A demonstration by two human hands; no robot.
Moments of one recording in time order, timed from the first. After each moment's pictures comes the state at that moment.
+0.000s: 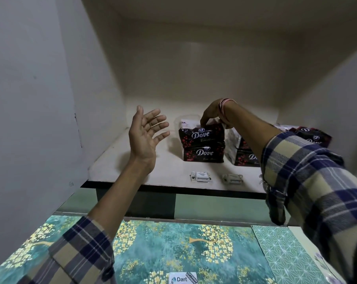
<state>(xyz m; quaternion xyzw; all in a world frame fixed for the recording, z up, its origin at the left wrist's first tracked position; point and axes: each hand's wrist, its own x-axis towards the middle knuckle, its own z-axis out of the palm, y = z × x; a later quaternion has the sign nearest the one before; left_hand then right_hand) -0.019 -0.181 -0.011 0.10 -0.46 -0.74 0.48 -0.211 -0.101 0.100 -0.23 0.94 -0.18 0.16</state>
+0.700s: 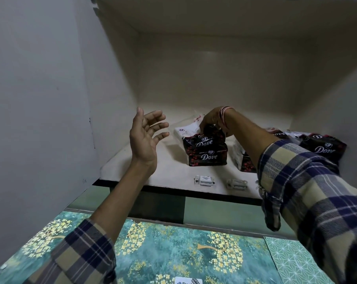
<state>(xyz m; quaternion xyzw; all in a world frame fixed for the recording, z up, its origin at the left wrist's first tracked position) -0.002 -0.165 0.000 0.10 -0.47 -0.68 0.55 -0.196 -0.099 0.100 -0.36 0.90 -0.19 0.17</state>
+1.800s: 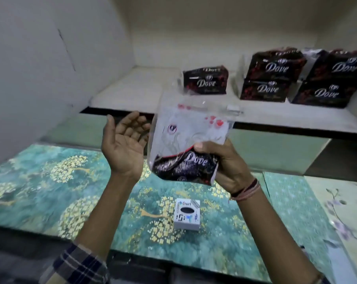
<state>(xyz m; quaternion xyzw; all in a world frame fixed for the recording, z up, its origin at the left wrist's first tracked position) 0.062 -0.084 -0.147 0.13 -0.34 -0.75 0.55 -0.104 0.064 -0.148 -0.33 0.34 -0.71 0.52</state>
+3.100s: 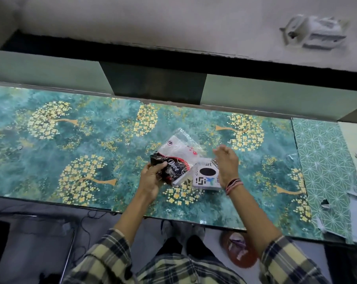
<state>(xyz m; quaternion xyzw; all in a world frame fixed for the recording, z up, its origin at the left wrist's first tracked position) 0.080 -0.168 -0.482 0.50 -0.25 -0.80 0.21 -0.119 -0.037 -0.436 0.03 0.68 -0.65 0.33</state>
